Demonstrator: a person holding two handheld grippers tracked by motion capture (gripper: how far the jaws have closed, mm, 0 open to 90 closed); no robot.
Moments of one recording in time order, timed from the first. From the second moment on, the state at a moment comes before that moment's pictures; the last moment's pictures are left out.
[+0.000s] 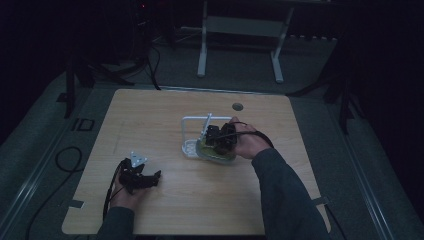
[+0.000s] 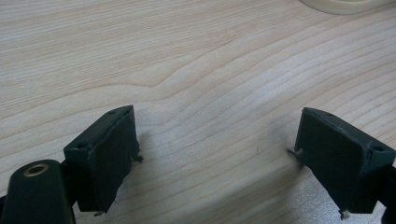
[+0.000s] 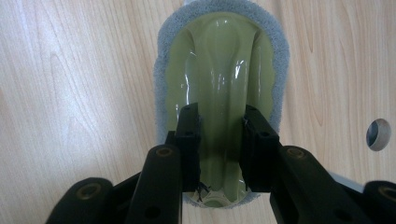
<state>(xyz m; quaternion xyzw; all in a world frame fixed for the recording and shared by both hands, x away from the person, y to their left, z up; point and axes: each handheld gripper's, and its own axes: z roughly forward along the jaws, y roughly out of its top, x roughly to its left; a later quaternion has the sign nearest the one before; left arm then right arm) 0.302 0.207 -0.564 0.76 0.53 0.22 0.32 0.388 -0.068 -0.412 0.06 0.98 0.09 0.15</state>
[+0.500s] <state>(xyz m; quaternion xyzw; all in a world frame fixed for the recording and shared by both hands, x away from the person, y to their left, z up) 0.302 0.207 -0.564 0.76 0.53 0.22 0.32 0.392 -0.052 -0.418 0.04 0.99 0.08 0.14</state>
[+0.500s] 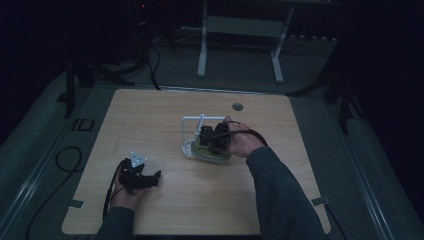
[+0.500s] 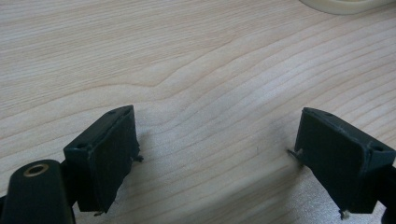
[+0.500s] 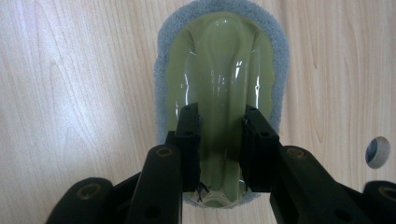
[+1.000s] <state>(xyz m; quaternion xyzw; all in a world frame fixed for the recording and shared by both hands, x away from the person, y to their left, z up) 0.302 0.207 -0.563 0.76 0.53 0.22 0.32 0.397 -0.038 -0.428 0.02 0.99 0.08 0.14</state>
